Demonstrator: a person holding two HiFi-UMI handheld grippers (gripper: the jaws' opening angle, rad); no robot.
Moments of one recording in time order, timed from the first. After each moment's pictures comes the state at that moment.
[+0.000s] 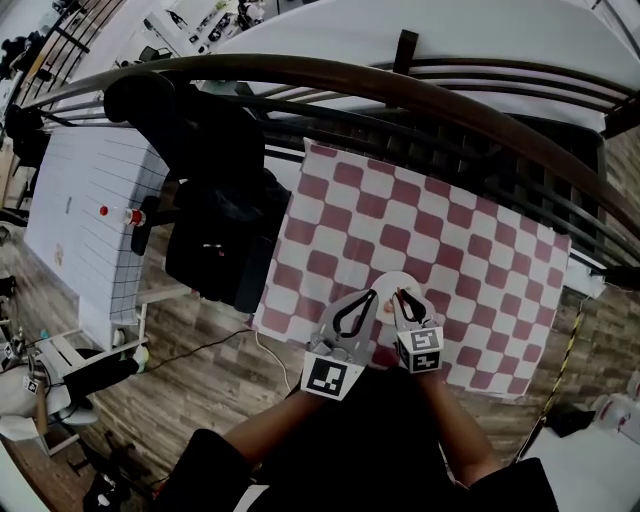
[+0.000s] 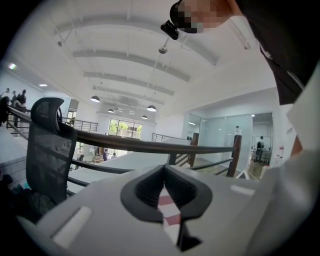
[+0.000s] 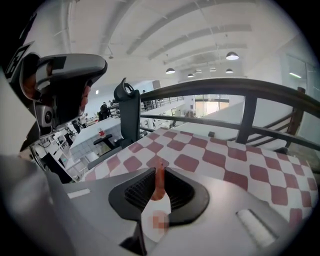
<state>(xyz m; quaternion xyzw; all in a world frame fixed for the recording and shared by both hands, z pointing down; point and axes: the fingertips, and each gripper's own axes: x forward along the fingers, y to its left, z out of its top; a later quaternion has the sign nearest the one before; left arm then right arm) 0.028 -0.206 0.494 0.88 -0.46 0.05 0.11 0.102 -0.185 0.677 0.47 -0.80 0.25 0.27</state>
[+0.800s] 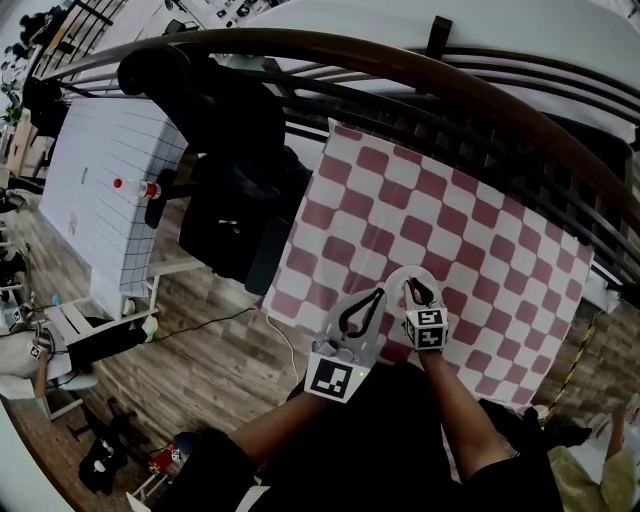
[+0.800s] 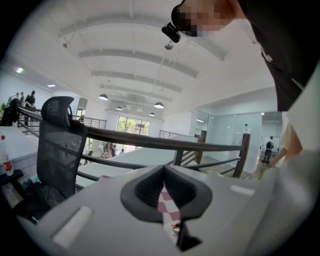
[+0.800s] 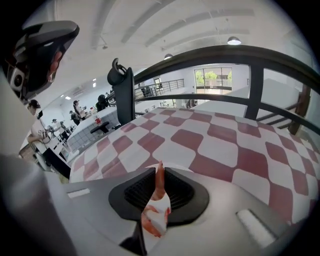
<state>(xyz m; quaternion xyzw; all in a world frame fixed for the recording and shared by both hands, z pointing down) 0.018 -0.202 0.504 0.86 -0.49 0.07 0.13 0.103 -0.192 0.771 0.44 -0.79 0.29 0.31</state>
